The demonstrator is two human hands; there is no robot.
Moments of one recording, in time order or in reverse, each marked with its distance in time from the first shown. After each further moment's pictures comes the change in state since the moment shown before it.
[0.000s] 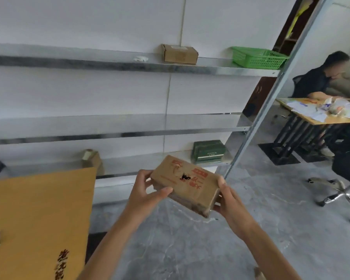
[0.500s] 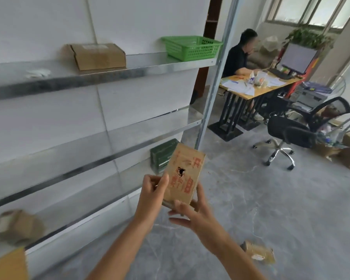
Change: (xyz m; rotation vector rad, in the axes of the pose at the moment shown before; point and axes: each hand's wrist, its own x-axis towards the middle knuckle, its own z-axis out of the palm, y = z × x) left_hand 0.189 0.010 0.101 -0.021 -0.276 -0.064; right_hand 0.112 0.001 0.000 0.181 0.206 -0.004
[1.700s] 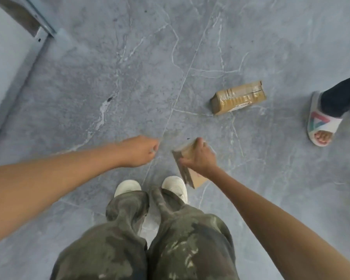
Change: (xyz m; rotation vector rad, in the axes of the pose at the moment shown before) left_hand 0.276 -0.758 0.369 1.372 -1.568 0.036; right_hand 0.194 0.735 -0.524 -0.850 0.556 0.818
